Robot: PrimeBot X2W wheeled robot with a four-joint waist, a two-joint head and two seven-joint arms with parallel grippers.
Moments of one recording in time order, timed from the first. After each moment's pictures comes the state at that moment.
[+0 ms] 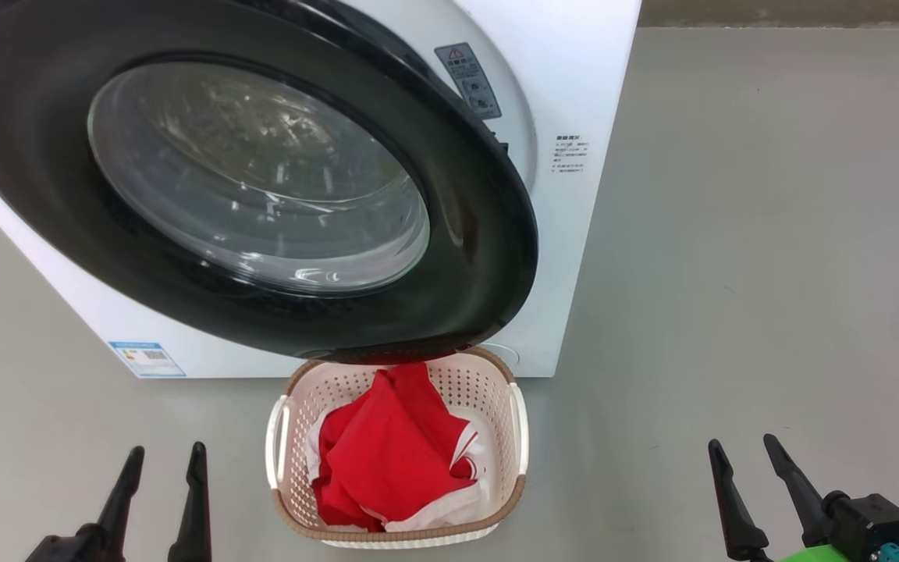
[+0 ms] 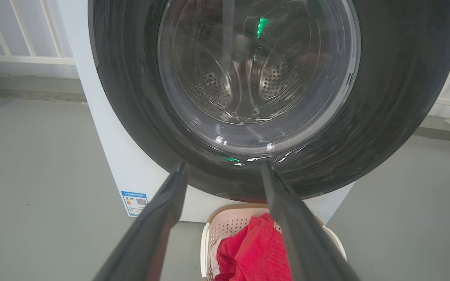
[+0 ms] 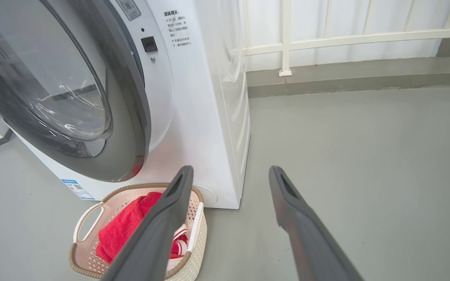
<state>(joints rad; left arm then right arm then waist) 0.00 0.07 0.10 0.23 -0.23 -0.13 -0.26 0.10 -0.04 -0.03 0.25 0.29 0.12 -0.26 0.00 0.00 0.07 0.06</state>
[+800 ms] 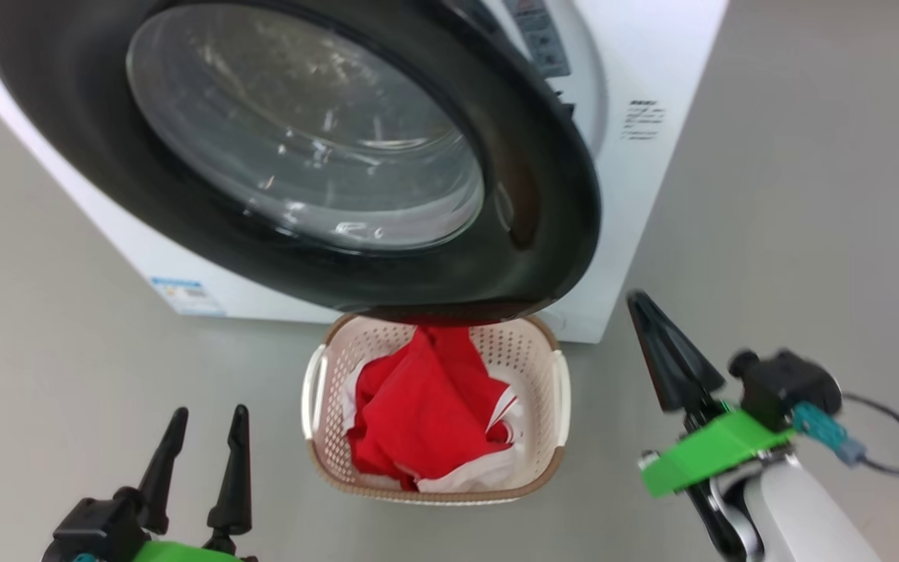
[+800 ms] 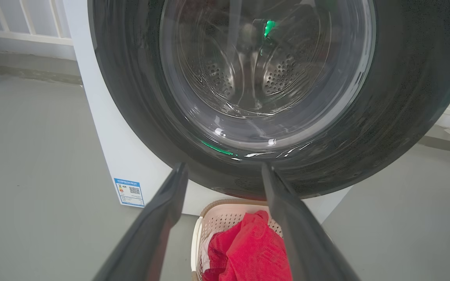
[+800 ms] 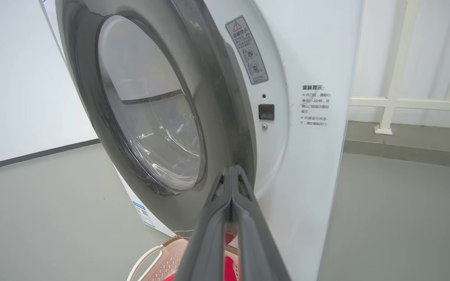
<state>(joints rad) -0.06 0.04 0.03 0.23 -0.26 -0.13 -0.26 -0.21 -0.06 0.19 0.26 0.30 0.12 -0.26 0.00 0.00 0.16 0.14</state>
